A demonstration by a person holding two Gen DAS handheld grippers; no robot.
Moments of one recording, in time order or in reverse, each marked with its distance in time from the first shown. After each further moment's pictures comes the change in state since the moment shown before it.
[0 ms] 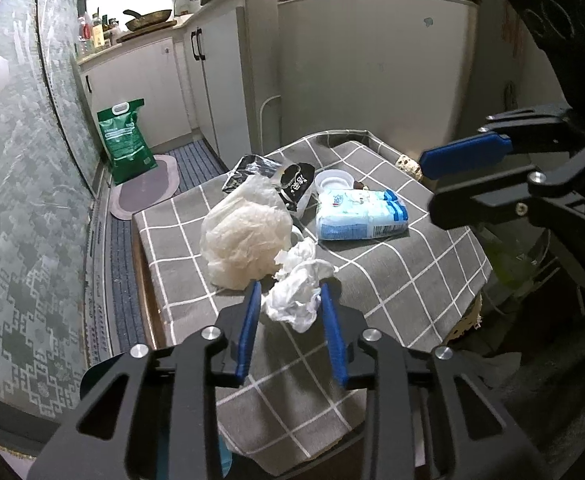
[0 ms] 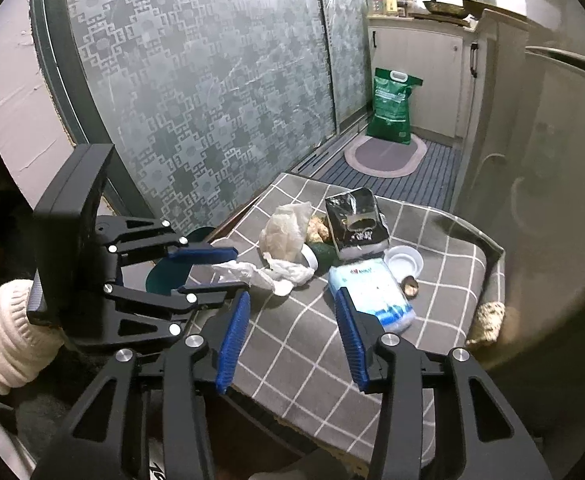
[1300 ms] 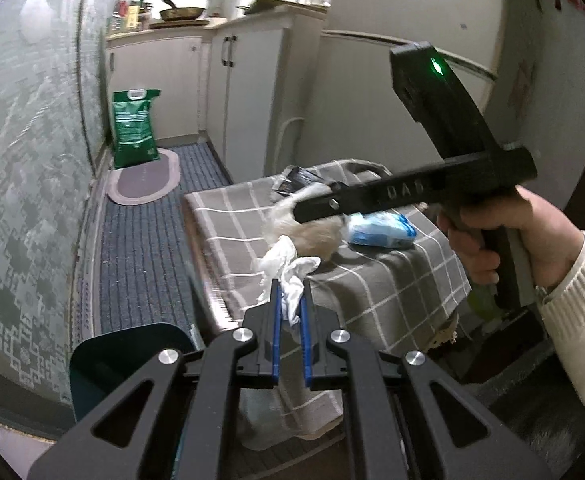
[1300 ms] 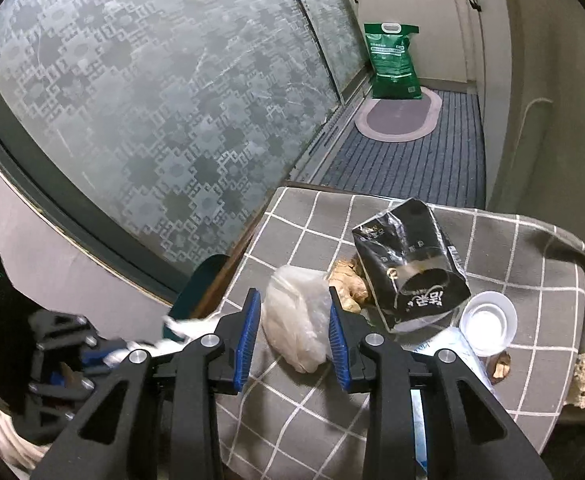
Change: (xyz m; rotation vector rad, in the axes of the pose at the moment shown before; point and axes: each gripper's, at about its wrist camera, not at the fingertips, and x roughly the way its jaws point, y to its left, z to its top) left arm -0.047 0.060 -0.027 -0.173 -0.094 -0.080; right arm 0.107 -0.012 0.051 0.186 0.082 0.085
